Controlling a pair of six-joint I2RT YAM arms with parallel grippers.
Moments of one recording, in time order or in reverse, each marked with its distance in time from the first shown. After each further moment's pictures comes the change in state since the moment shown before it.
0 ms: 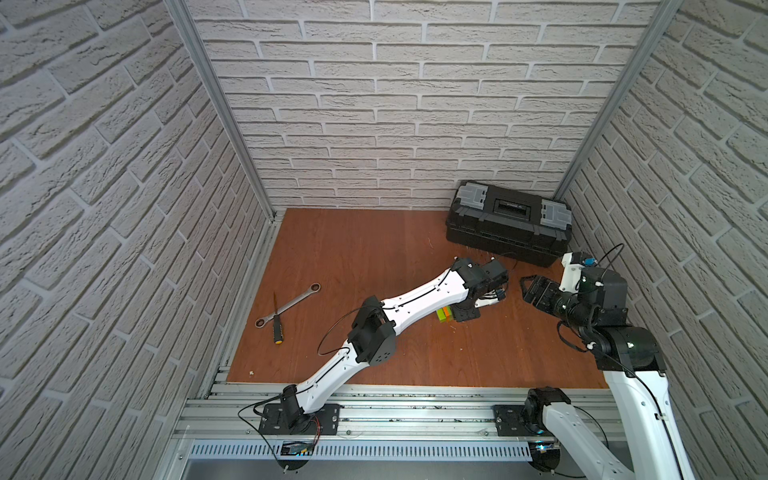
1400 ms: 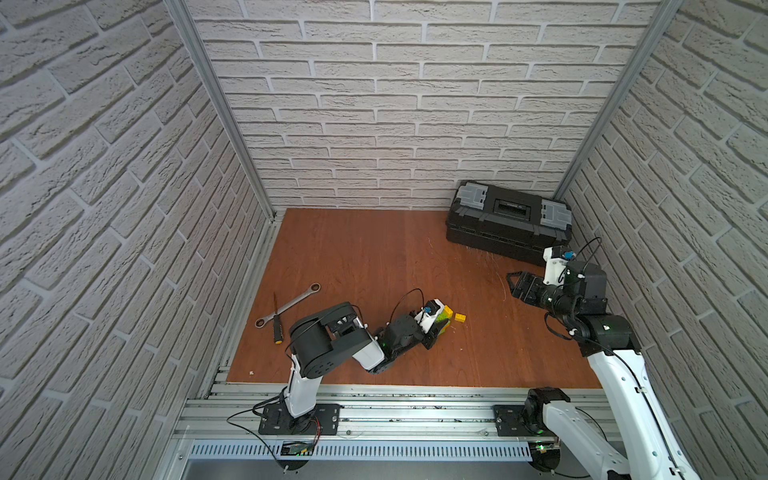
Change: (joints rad) left arm 0.051 -0.447 -1.855 2.504 0.058 -0.324; right arm 0.000 0.060 -0.132 0.211 -0.119 -0.067
